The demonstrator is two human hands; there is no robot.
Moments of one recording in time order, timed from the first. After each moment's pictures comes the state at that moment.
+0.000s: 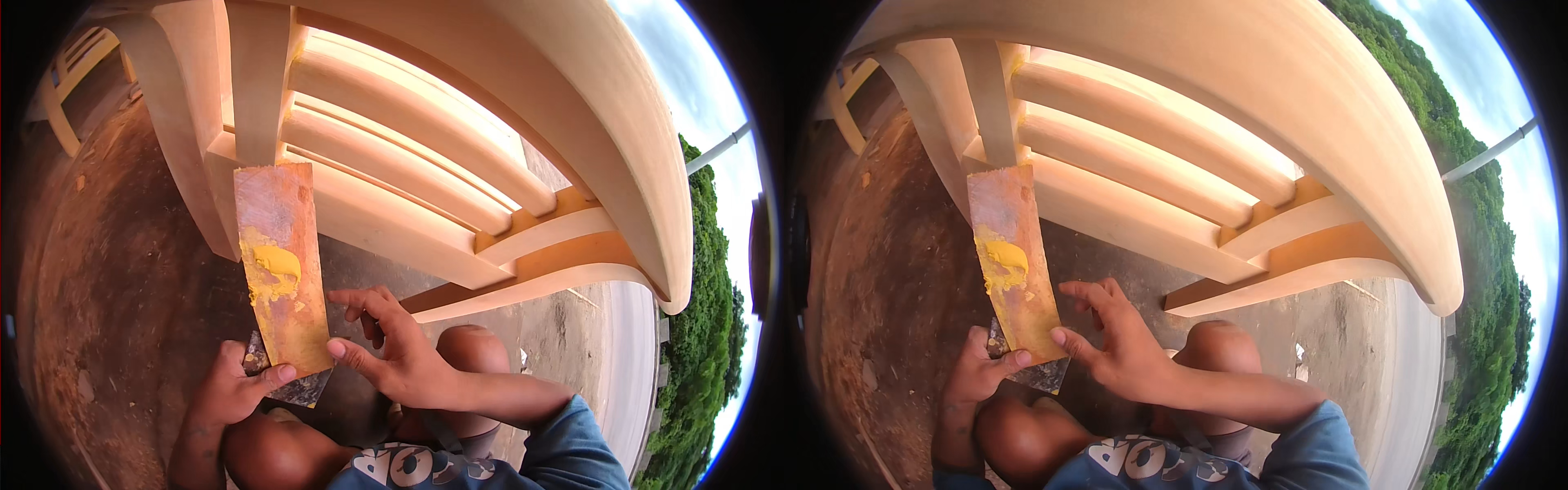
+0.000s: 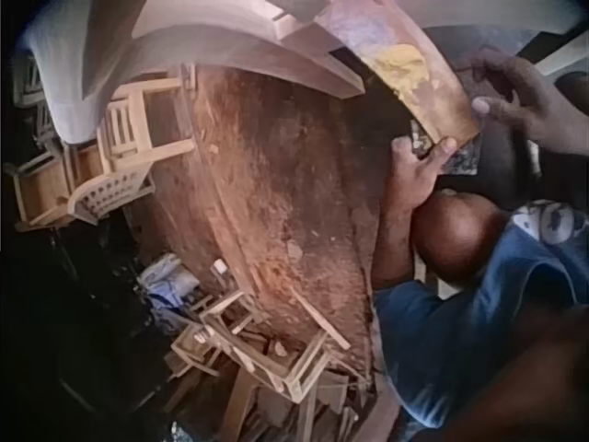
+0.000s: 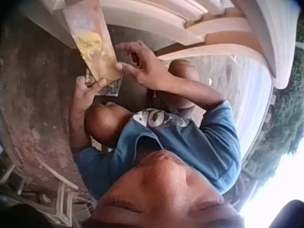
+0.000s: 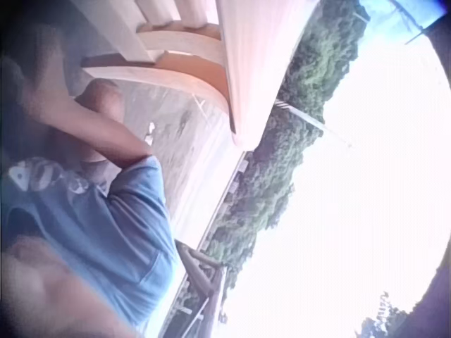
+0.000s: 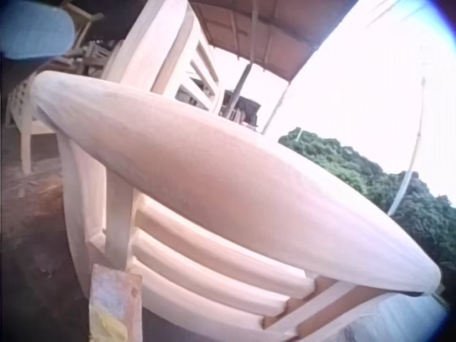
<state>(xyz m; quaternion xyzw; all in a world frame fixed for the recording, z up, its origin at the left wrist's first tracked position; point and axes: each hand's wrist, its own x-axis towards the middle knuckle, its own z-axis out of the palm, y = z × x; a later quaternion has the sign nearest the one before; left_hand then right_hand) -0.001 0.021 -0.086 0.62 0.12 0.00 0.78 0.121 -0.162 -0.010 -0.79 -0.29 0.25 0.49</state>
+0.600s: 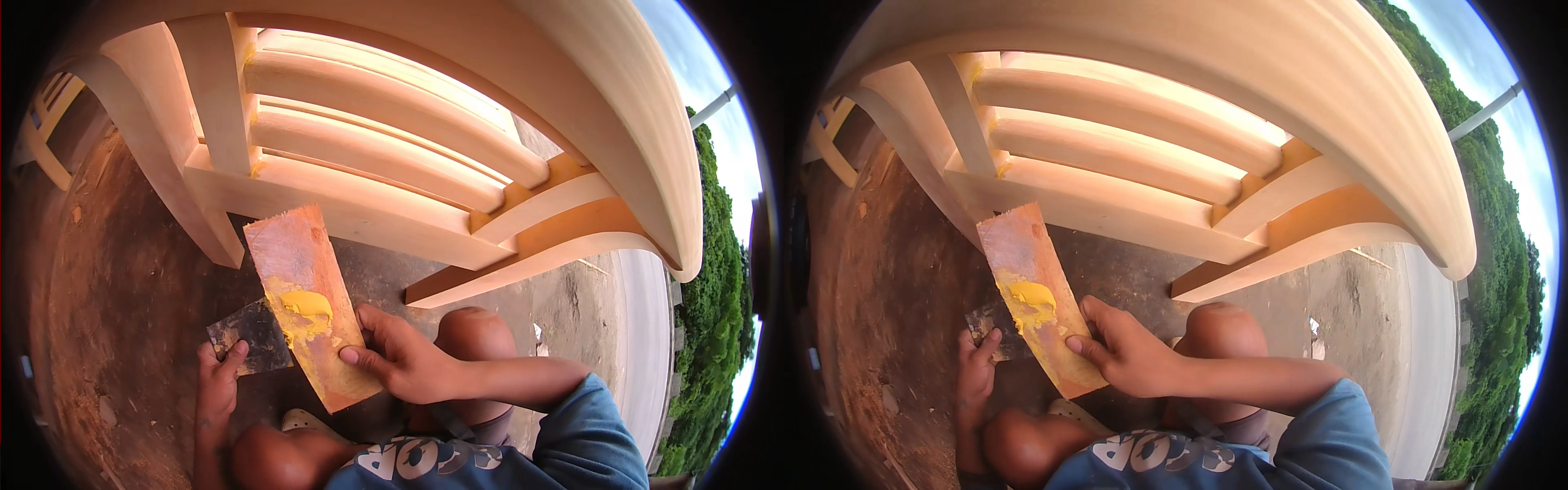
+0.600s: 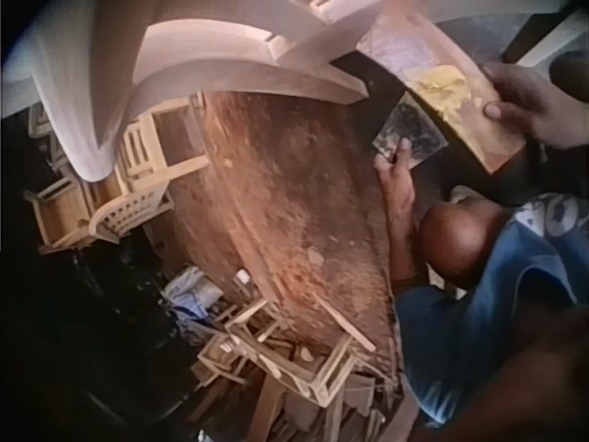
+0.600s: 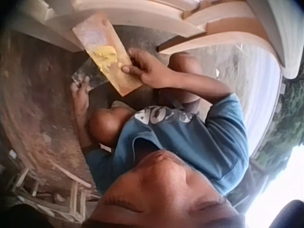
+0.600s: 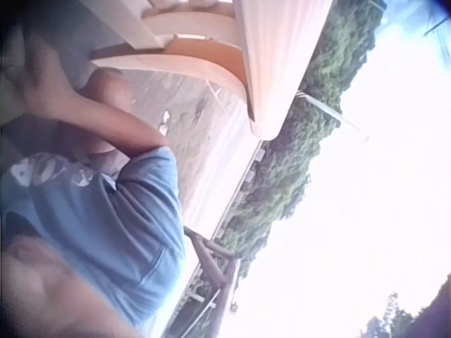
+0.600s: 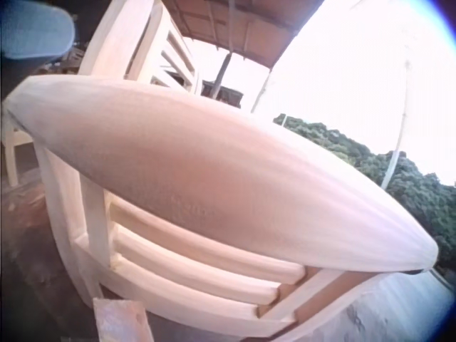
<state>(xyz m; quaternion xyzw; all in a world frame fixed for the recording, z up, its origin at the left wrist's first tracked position) -0.018 0.038 -0.164 0.48 0.29 0.14 0.82 0.126 -0.182 -0.045 -0.70 -0.32 0.36 0.53</state>
